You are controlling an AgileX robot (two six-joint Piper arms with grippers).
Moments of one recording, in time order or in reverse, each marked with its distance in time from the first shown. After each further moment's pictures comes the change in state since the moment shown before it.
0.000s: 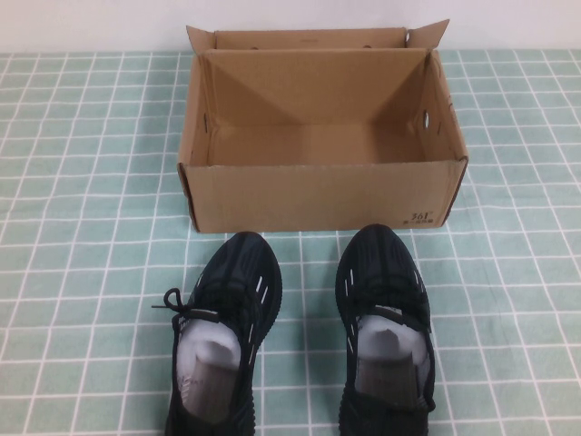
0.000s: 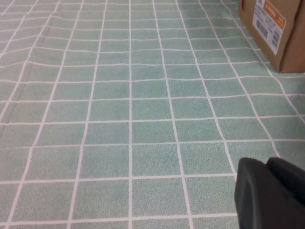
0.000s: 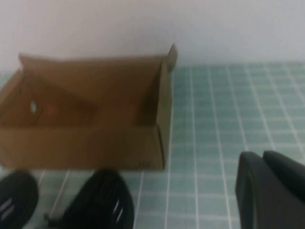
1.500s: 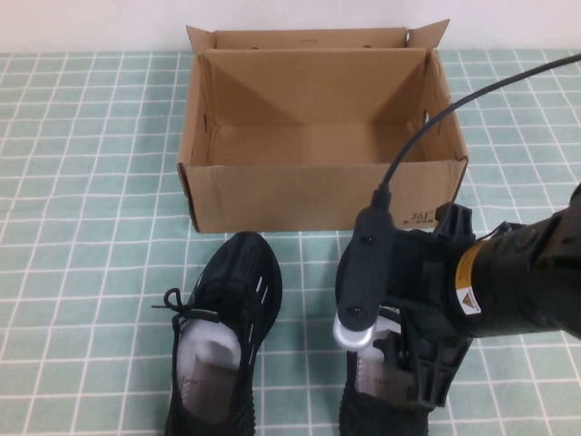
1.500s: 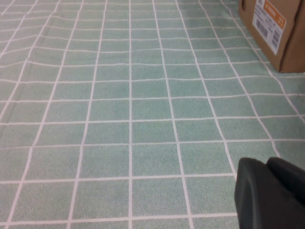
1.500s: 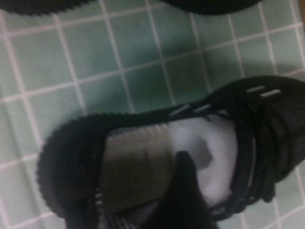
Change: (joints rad) right arm 0.772 0.916 -0.278 -0.317 0.116 -0.457; left arm 0.000 0.000 0.000 0.000 0.000 0.000
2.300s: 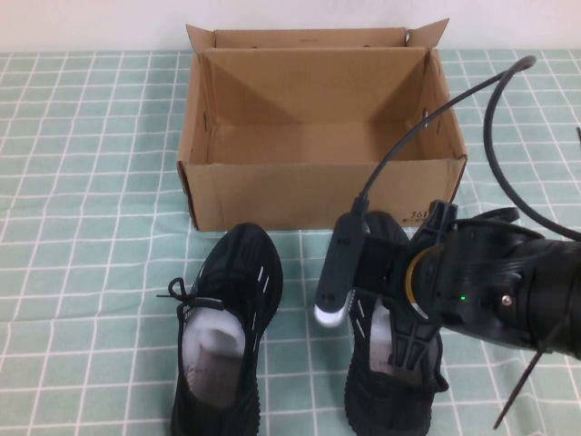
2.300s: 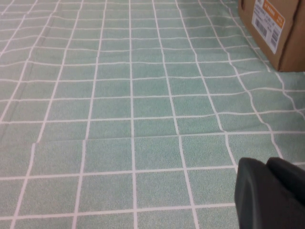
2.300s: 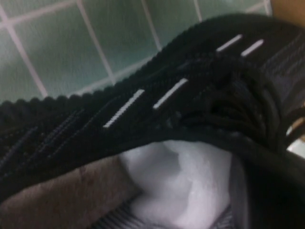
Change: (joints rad) right arm 0.010 0.226 -0.002 -0.488 -0.026 0.455; left arm 0.000 0.000 0.000 0.000 0.000 0.000
